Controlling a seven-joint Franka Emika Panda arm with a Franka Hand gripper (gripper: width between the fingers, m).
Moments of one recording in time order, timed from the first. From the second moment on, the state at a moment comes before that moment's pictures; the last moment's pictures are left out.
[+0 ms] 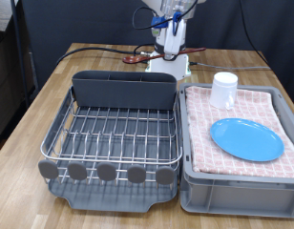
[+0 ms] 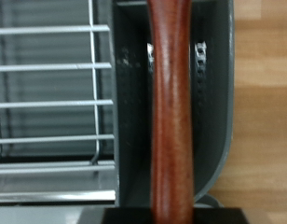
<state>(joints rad) 0.09 -0.56 -0.14 -2.87 -0.20 2.33 2.48</state>
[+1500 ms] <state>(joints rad) 0.19 -0.51 -0.61 -2.92 0.04 2.49 1.97</state>
